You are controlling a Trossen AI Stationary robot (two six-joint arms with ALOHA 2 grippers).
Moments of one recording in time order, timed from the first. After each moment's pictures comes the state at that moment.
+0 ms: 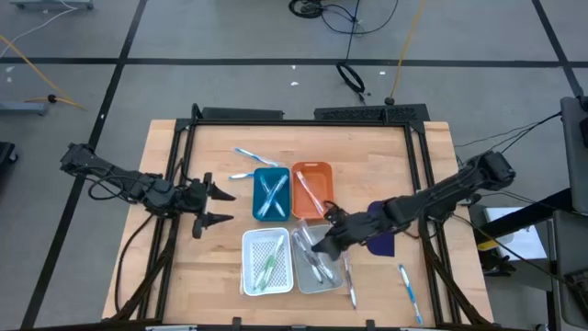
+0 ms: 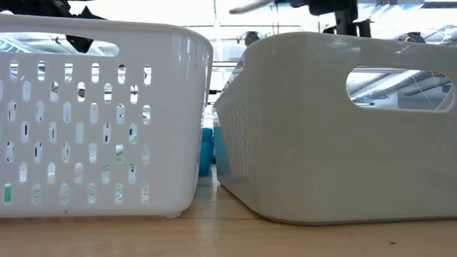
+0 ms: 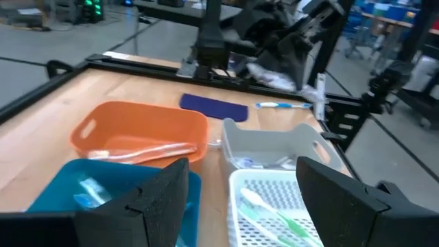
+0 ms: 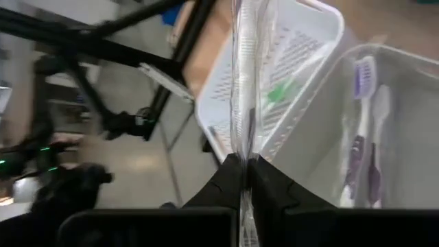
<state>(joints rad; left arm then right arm) -0.41 0.54 0.43 -0.09 -0.33 -0.26 0.38 1.44 1.00 0.05 0.02 1.26</state>
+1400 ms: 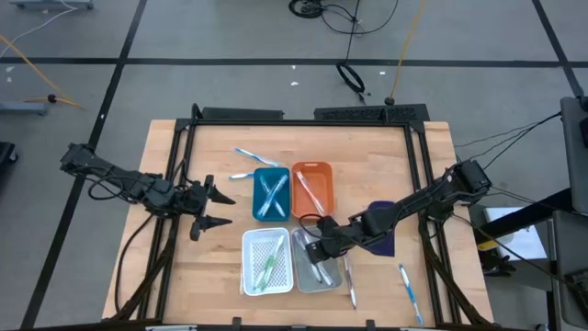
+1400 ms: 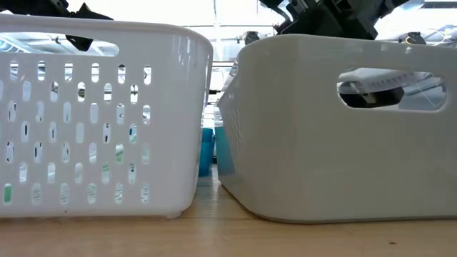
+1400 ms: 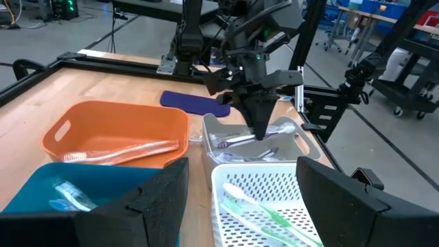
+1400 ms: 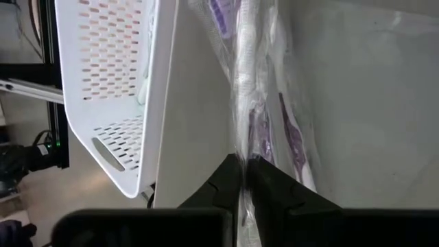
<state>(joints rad) -0.41 0.54 0.43 -0.09 -0.25 -0.24 0.37 1.70 1.10 -0.15 -0.03 1.53</state>
